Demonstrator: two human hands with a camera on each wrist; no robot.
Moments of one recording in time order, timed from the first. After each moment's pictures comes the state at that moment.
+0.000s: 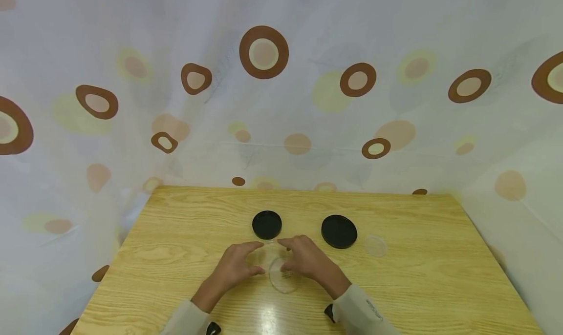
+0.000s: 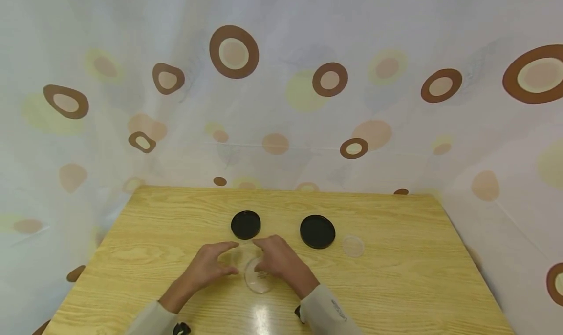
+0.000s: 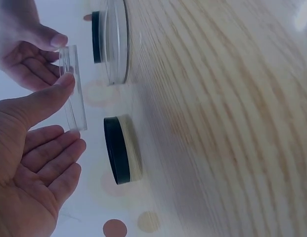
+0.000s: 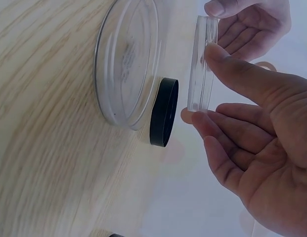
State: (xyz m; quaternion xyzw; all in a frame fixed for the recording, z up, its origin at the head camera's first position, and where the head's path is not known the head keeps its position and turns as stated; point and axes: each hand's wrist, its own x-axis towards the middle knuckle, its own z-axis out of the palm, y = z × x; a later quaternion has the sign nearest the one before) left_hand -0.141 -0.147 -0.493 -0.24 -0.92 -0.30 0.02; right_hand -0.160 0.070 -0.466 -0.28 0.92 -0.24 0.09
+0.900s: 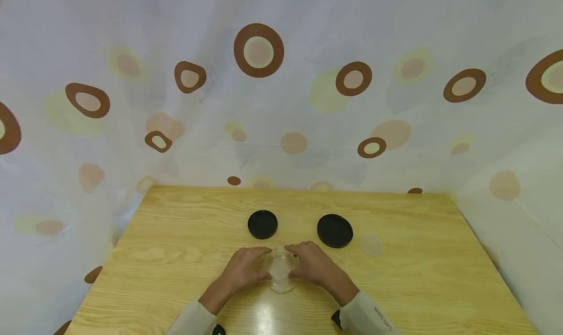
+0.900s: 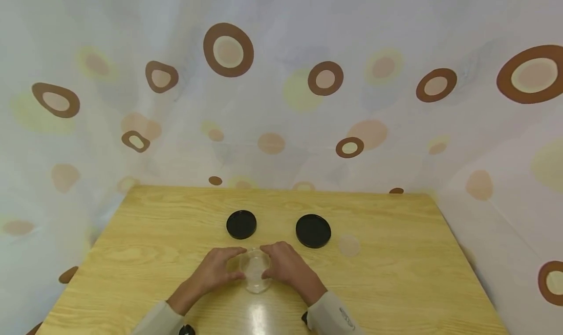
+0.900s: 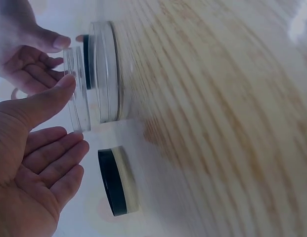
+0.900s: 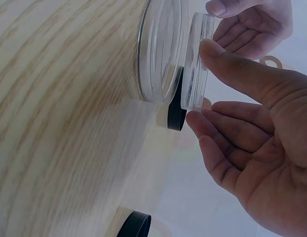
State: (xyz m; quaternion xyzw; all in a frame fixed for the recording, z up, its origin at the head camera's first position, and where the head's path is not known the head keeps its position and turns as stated) left_hand -0.142 -0.121 -0.503 -0.26 -0.92 -0.30 -0.01; right_hand -0.153 0.097 -0.477 -0.28 0.92 -0.24 0.12
